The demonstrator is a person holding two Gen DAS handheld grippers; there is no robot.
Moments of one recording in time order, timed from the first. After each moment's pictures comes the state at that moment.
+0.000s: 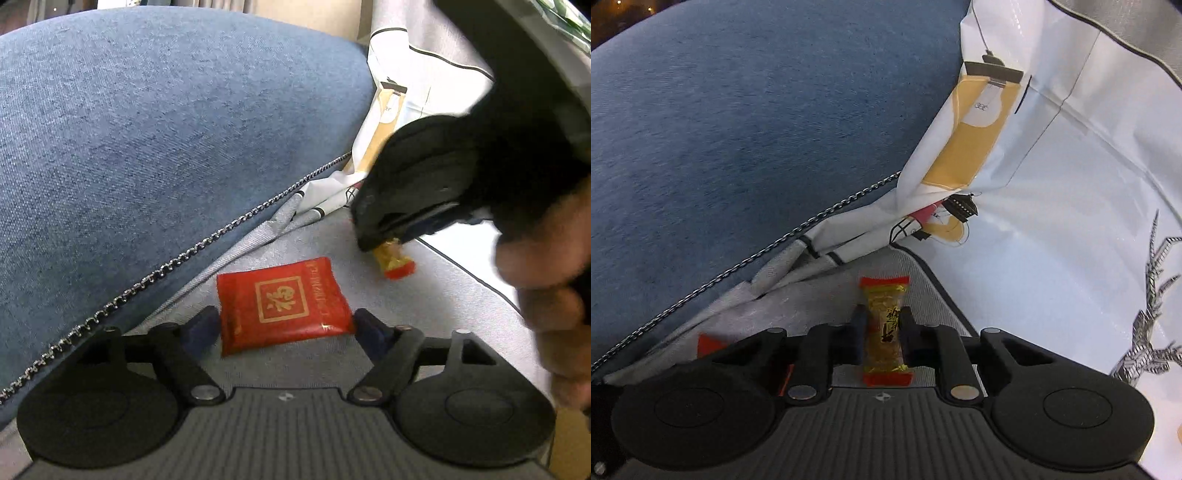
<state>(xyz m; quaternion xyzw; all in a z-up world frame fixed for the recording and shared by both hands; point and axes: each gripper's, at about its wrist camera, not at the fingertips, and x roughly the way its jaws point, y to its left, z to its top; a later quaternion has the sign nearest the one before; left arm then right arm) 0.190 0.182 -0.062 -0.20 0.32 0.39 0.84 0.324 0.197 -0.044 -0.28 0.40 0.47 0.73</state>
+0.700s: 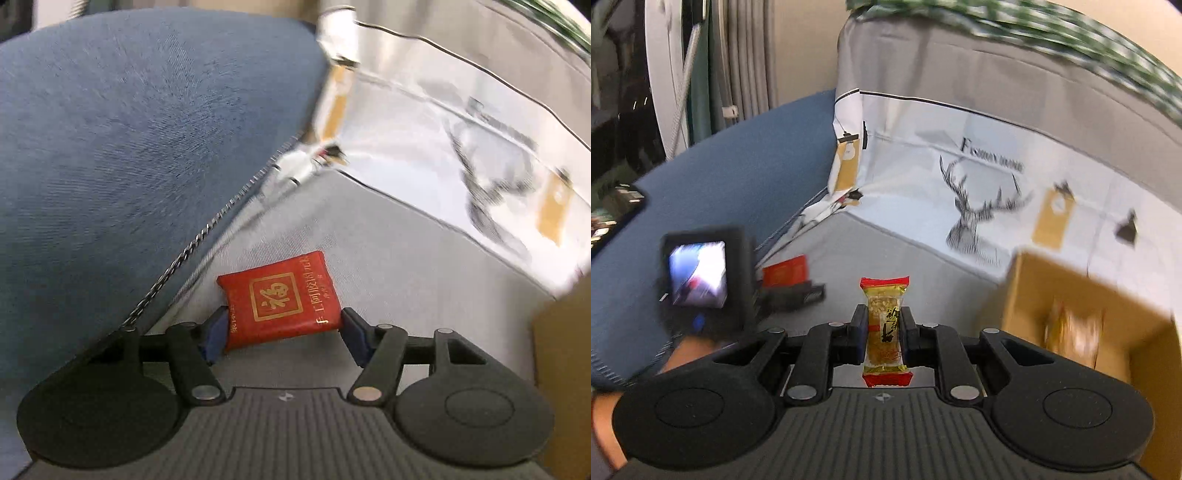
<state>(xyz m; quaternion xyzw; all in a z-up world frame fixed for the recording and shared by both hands) 0.137 0.183 -0.041 -0.17 0.38 0.27 0.87 0.116 -0.034 0.093 -0.13 0.35 0.32 0.87</state>
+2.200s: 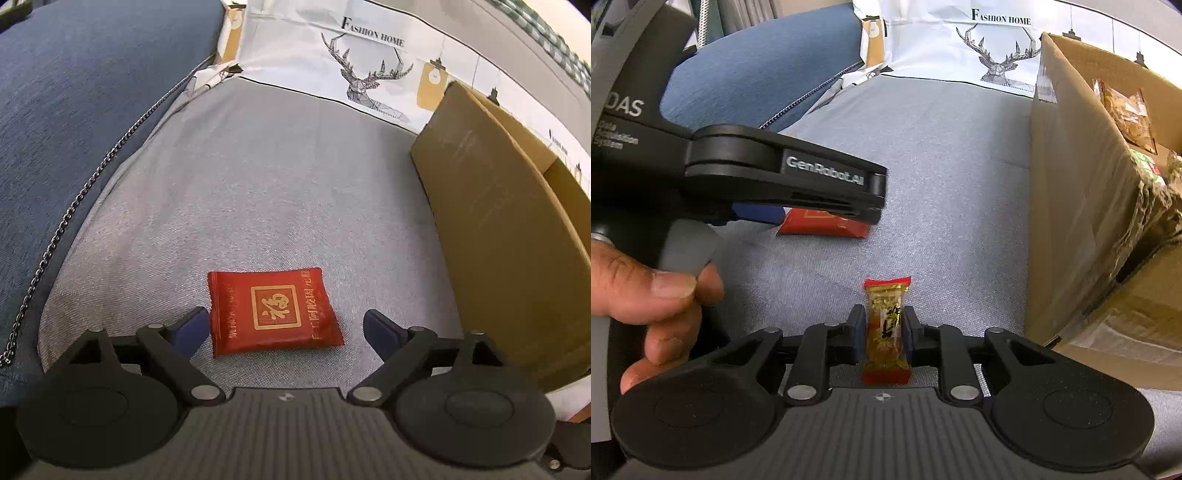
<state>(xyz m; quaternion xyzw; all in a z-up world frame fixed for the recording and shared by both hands) 0.026 0.108 -0.041 -0.14 0.45 0.12 0.87 -0.003 -0.052 -0.038 -0.08 0.44 0.33 0.83</state>
